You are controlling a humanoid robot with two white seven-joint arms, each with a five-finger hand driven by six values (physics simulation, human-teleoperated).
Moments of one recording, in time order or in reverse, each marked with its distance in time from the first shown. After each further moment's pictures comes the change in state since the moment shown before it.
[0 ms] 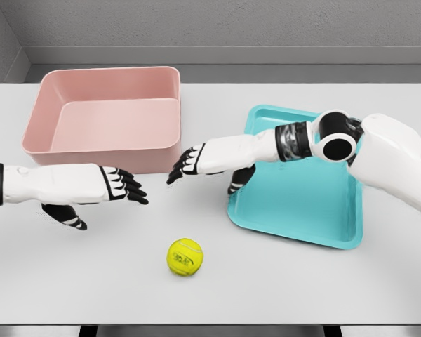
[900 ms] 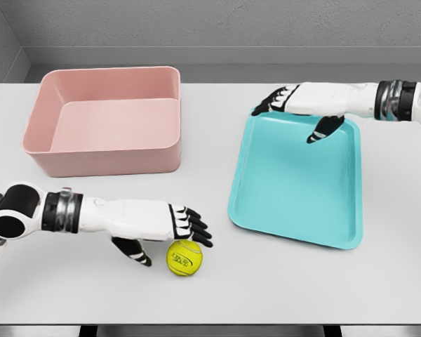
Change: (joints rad) left arm 0.006 -0.218 -0.163 0.000 -0.017 0.000 0.013; right arm -0.008 -0.260 -0.126 0.062 -0.005 0.000 -0.036
